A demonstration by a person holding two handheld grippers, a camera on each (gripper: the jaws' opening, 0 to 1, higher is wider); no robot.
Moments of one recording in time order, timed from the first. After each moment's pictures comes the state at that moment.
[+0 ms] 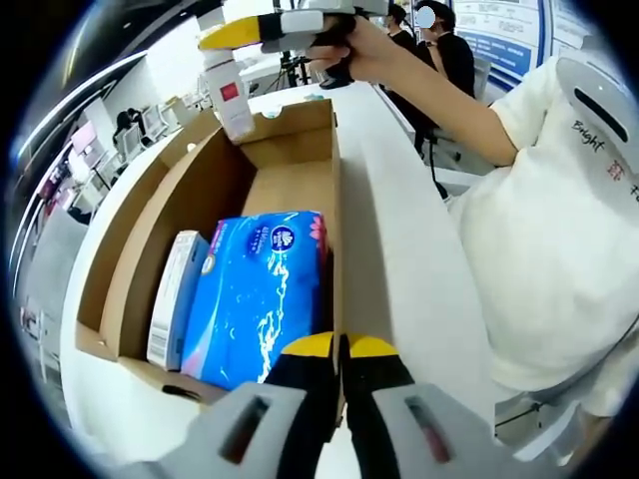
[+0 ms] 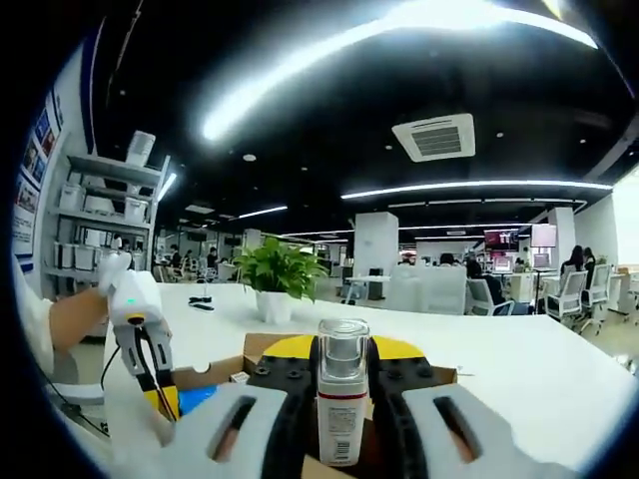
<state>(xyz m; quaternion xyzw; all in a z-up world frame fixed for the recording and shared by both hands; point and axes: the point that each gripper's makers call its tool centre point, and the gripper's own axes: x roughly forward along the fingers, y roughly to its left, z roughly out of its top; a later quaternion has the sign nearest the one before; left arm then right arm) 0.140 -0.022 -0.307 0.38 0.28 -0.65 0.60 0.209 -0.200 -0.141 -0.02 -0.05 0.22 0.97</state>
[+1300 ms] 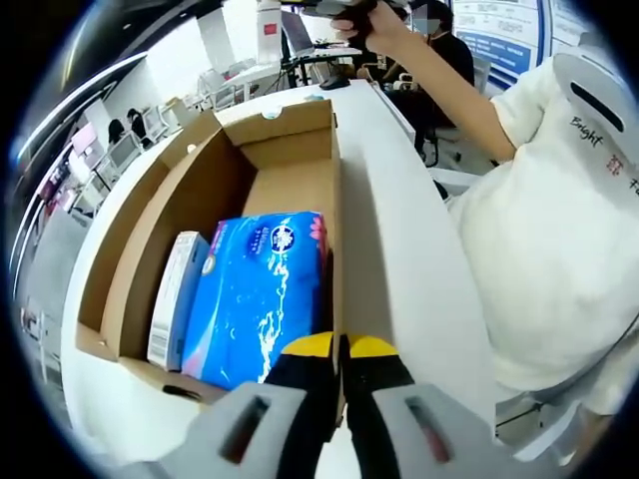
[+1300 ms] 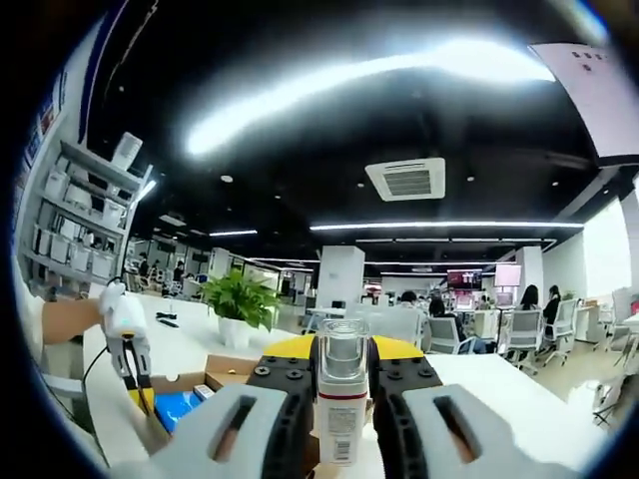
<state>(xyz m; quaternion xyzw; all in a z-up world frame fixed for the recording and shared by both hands) 0.137 -0.022 -0.306 0.38 0.27 -0.65 0.60 0.155 -0.294 -0.080 -0.04 -0.14 0.15 0.98</state>
